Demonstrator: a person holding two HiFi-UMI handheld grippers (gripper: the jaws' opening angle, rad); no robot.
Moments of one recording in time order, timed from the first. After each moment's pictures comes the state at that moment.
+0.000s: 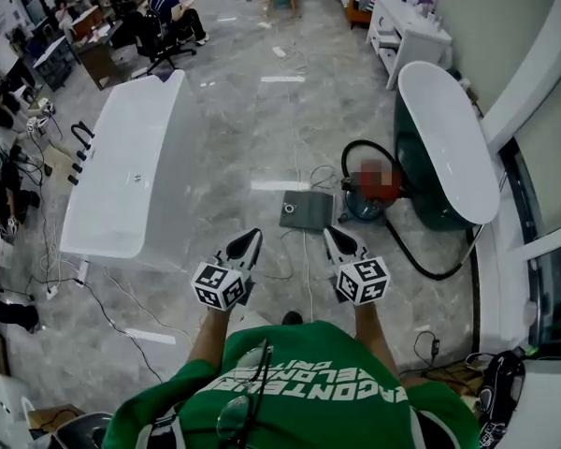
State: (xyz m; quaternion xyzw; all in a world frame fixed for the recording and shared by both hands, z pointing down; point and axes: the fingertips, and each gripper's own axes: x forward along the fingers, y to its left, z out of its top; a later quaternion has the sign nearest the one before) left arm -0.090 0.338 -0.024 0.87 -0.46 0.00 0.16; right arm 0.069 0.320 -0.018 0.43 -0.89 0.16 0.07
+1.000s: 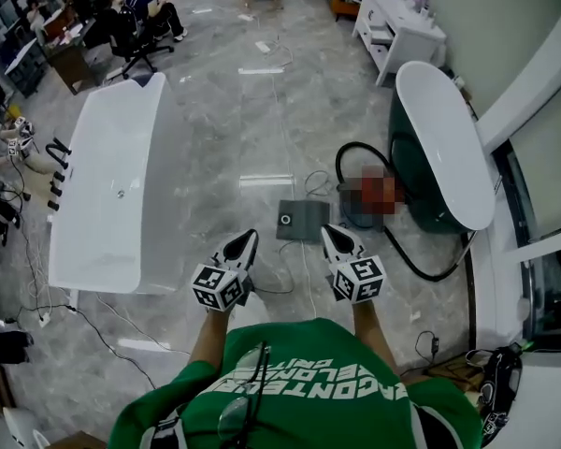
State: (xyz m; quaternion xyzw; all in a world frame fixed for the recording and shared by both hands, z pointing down) left arm -0.177 0.190 0.010 0.88 -0.43 -0.02 0.21; right arm -0.013 0.181 0.003 0.47 -0.86 0.16 0.11
